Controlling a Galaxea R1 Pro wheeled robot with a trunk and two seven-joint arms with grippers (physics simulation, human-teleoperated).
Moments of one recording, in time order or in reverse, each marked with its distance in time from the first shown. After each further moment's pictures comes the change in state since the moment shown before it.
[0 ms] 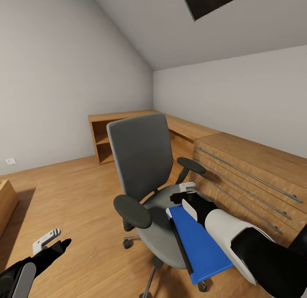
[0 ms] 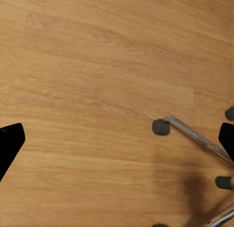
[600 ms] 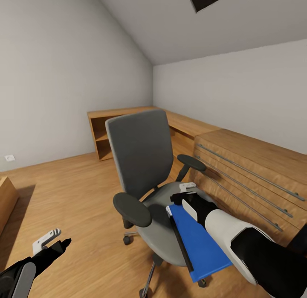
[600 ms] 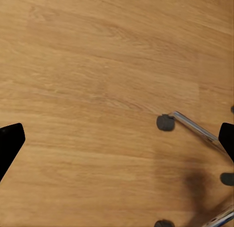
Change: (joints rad) left arm 0.000 0.000 0.000 -0.002 0.000 0.001 0.000; right arm 0.000 0.000 0.000 0.006 0.000 -0.004 0.001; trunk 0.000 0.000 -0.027
